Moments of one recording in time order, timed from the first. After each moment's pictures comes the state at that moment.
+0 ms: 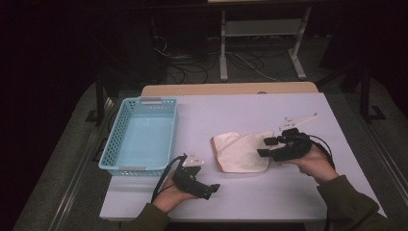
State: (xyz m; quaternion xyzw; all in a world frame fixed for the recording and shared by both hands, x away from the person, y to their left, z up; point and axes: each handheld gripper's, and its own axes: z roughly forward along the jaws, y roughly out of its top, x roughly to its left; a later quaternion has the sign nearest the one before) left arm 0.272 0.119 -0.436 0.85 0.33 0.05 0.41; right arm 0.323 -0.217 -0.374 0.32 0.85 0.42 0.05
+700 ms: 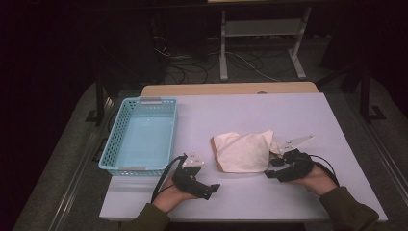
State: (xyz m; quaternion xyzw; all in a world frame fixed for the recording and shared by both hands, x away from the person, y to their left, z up) left arm 0.271 0.118 -0.436 0.85 0.33 0.05 0.41; right arm 0.302 -0.228 -0.430 0.33 0.88 0.34 0.03
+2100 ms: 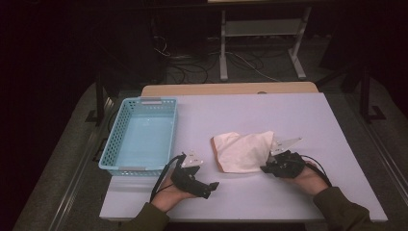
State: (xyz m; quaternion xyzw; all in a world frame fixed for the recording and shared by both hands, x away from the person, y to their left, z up) left arm 0.271 0.121 -0.432 0.85 0.32 0.08 0.41; right arm 0.309 -0.212 -0.443 0.30 0.89 0.33 0.06
